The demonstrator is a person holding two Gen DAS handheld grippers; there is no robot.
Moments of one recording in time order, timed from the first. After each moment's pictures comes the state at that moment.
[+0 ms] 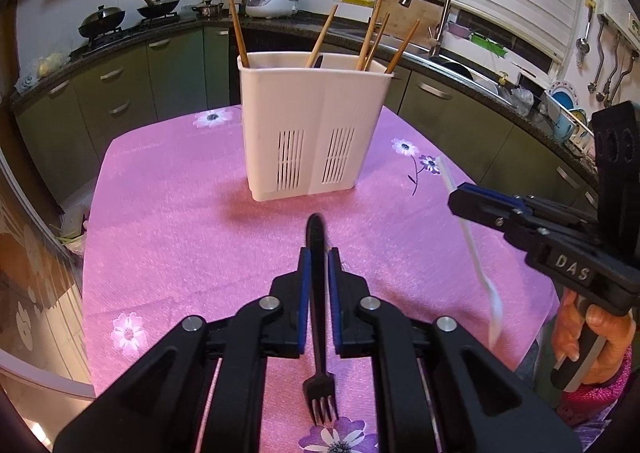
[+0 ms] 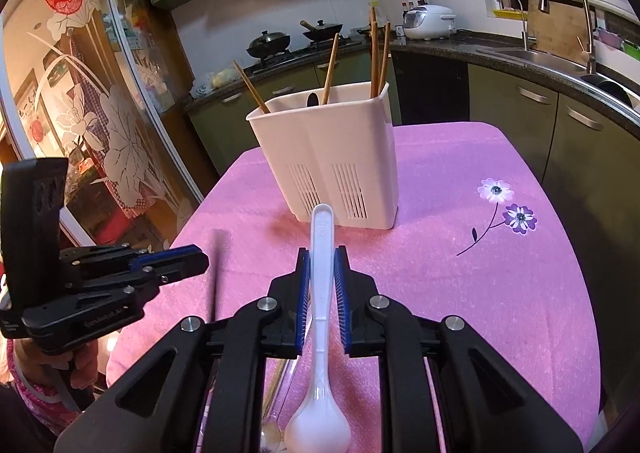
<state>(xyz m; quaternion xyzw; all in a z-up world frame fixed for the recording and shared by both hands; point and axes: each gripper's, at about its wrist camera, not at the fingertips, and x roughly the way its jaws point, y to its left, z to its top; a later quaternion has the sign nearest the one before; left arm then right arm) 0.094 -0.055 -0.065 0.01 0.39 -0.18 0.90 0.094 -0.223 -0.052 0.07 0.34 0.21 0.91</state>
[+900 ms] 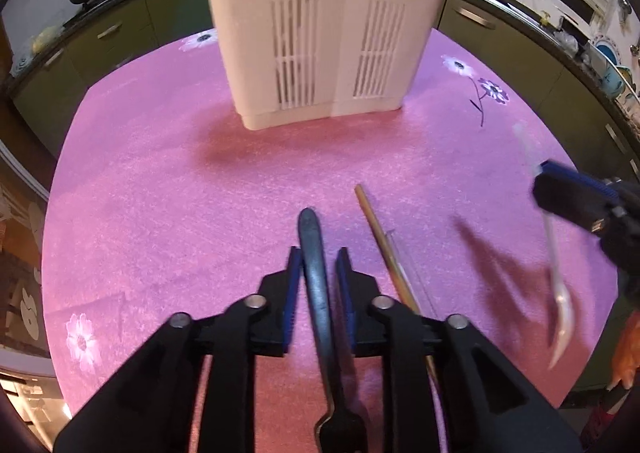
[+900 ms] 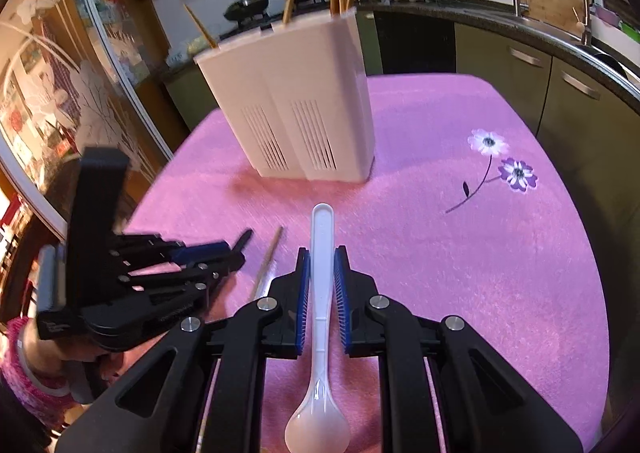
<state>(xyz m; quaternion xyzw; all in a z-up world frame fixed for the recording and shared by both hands) 0.161 -0.085 -0.153 0.06 0.50 -0.13 0.85 0.123 -0.222 -0.105 0.05 0.42 0.18 0.89</state>
